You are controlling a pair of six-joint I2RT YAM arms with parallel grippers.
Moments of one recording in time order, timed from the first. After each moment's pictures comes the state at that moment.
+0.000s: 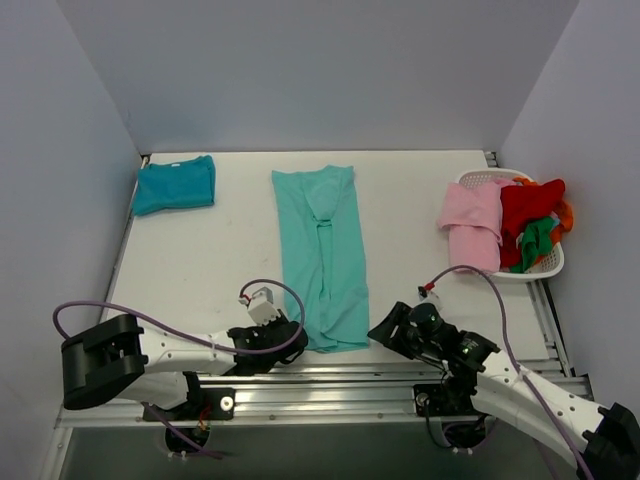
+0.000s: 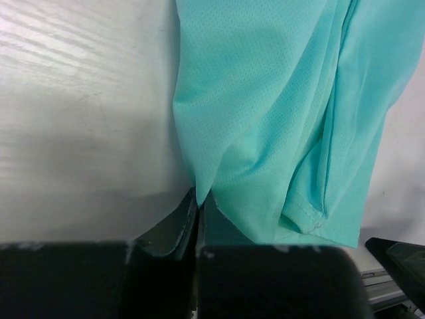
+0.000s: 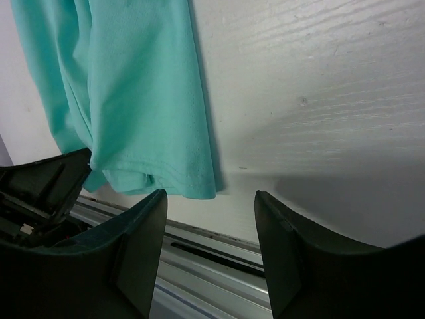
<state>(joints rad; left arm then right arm) -1.25 1.28 0.43 -0.14 -0.62 -1.56 0.75 0.61 0.19 -0.37 0.02 1.15</state>
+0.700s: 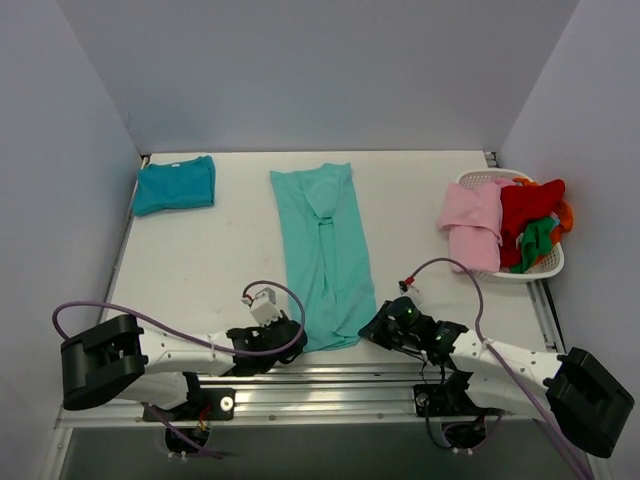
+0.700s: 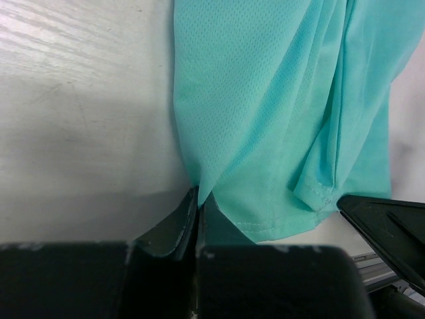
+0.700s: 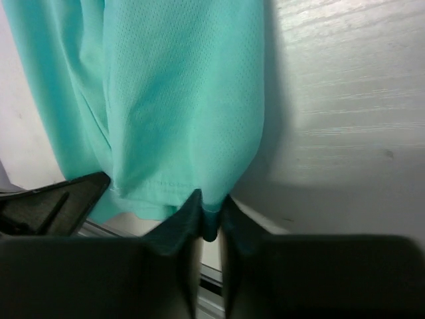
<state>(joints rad) -1.24 1.32 0.43 -0.04 -0.57 -1.52 0.82 0.99 0.20 0.00 0.05 1.20</state>
